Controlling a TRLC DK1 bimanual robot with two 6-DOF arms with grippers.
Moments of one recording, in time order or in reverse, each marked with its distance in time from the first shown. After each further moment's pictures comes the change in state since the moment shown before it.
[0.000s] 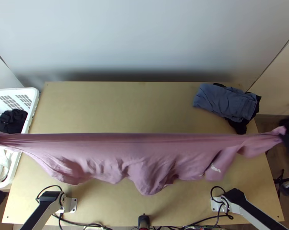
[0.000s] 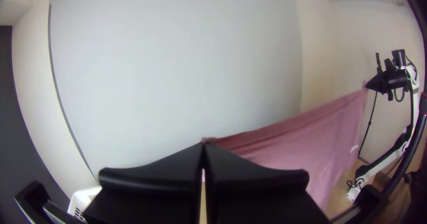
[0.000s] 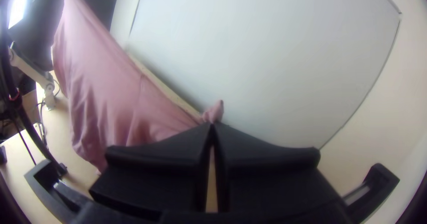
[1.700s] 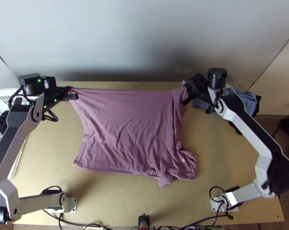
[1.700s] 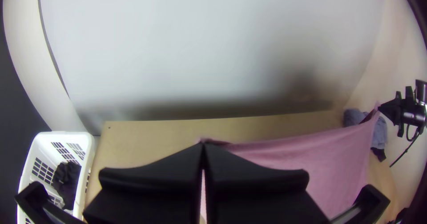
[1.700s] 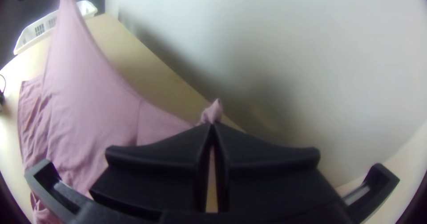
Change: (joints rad) left arm -0.014 0.550 -0.788 0.951 -0.169 -0.149; right arm -0.119 0.763 -0.605 1.141 -0.160 -0.034
